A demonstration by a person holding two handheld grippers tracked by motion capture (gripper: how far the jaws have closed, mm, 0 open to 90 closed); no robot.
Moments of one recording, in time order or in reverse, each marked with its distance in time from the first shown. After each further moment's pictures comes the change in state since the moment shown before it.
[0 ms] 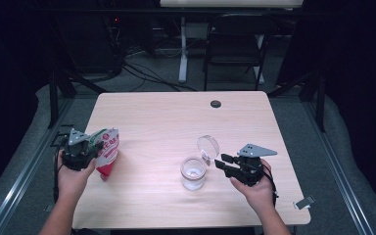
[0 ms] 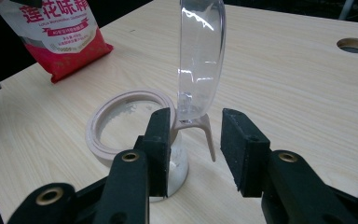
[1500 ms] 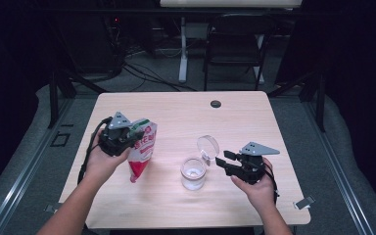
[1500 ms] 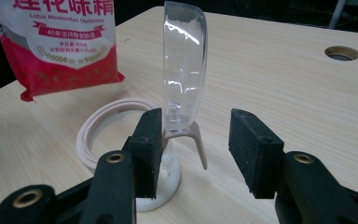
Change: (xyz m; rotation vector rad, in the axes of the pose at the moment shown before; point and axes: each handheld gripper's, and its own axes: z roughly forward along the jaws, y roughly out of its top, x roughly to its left) left arm -0.097 0.074 0.002 -0.001 -0.288 0.280; right arm -0.005 0.002 -0.001 -0.036 -0.020 0.011
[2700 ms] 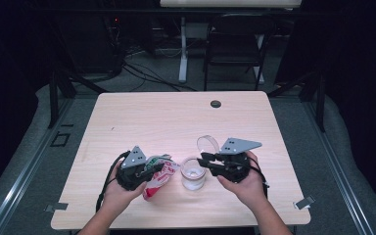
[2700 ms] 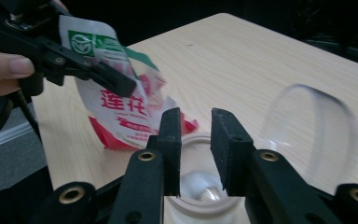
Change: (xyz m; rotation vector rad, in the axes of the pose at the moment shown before) left arm -0.060 -0.062 0.022 -0.076 -0.194 0.004; right arm 0.049 0.043 0.005 0.040 0.189 -0.195
